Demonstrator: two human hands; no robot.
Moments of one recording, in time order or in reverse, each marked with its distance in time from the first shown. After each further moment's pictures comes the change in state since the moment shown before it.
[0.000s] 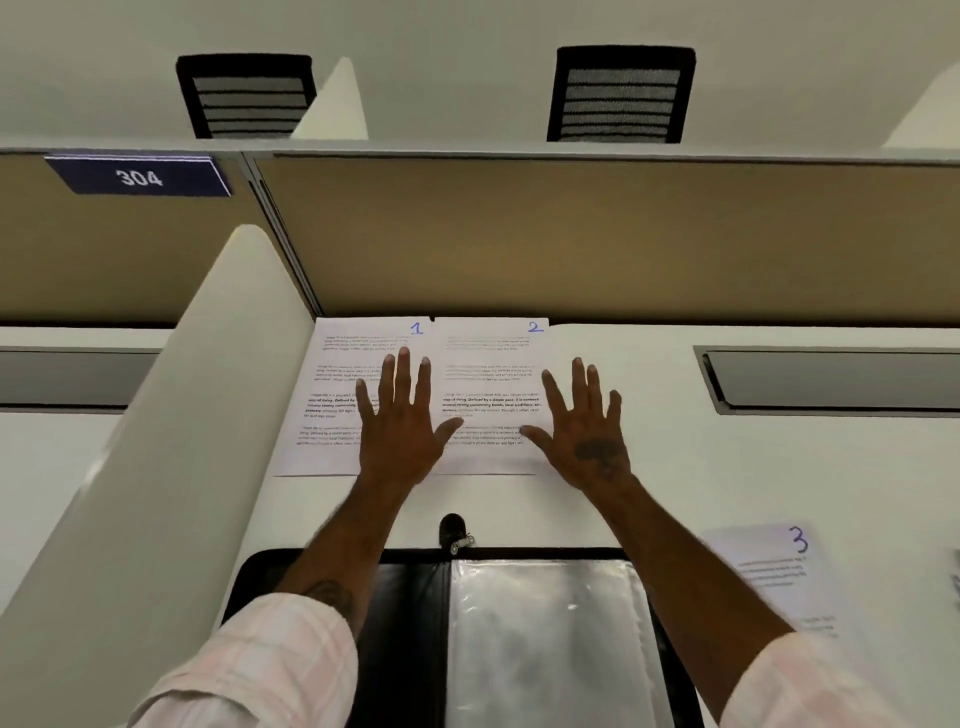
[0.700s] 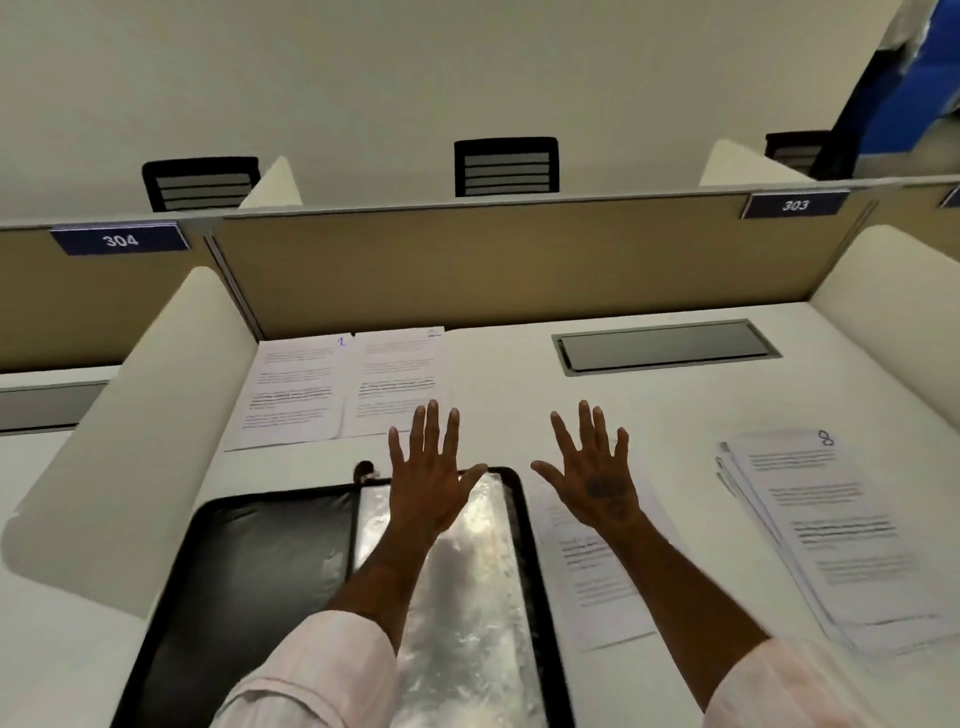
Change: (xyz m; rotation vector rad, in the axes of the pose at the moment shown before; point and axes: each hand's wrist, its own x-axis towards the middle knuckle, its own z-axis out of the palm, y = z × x) left_hand -0.181 0.186 -0.055 -0.007 0.021 0.184; right_hand -0.241 0.132 -0.074 -0.035 0.032 0.141
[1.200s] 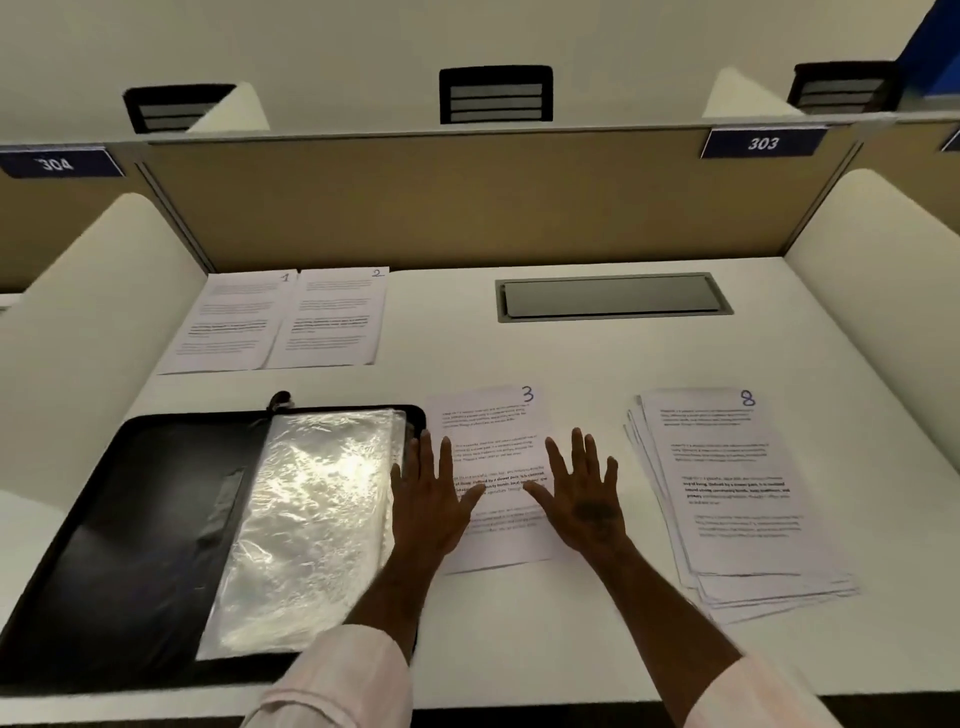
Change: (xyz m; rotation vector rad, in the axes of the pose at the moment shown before) left_hand -0.079 0.205 0.058 -0.118 -0.226 -0.265; right_hand -0.094 0.169 0.053 0.098 -0.175 -0.030
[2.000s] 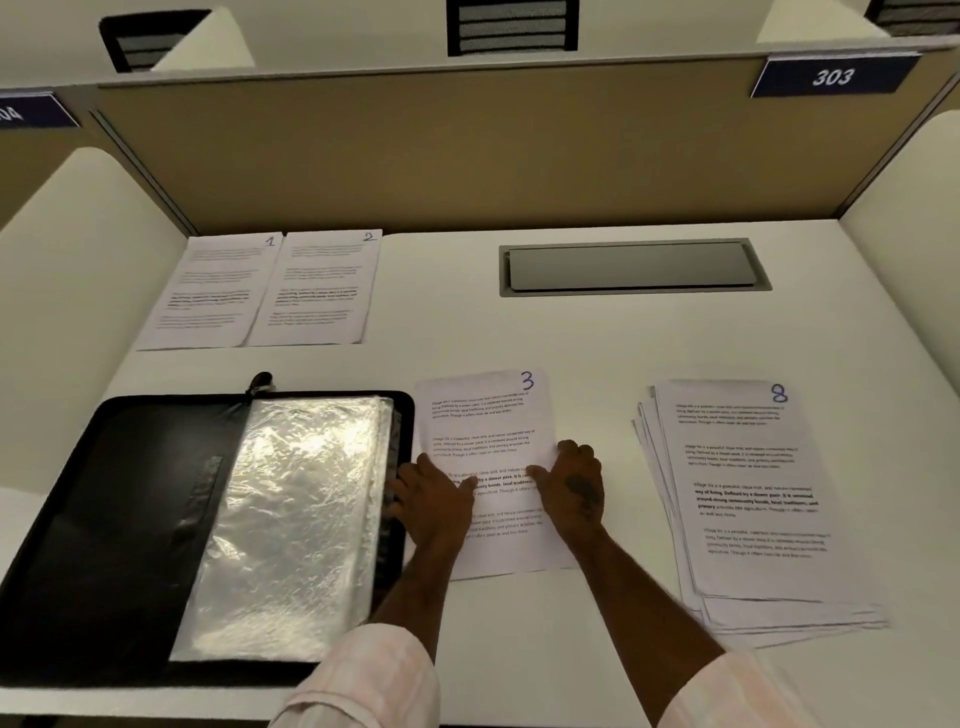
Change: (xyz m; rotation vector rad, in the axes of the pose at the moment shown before) left_hand 0.028 0.050 0.015 -0.191 -0.121 -0.565; right_hand 0.049 -0.005 0.010 0.495 -0.056 0.338
